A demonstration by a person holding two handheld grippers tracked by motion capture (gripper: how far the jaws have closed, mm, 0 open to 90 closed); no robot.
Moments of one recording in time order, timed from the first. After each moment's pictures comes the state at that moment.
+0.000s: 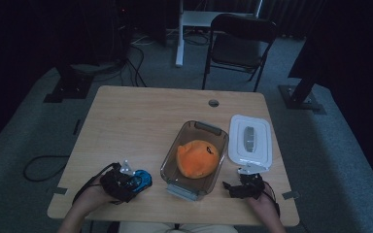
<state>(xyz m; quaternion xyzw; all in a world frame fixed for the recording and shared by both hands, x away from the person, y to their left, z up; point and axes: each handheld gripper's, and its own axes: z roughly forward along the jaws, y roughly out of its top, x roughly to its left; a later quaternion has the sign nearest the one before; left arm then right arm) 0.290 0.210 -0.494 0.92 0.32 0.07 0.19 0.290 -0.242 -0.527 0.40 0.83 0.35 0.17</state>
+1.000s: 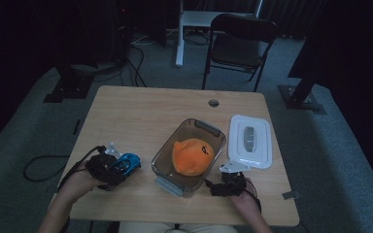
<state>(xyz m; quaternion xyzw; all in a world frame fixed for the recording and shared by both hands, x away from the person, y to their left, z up) 0.314 0.242 -0.435 0.90 0.36 0.10 0.21 0.289 -0.180 -0.513 0.39 0.82 0.38 0.17</state>
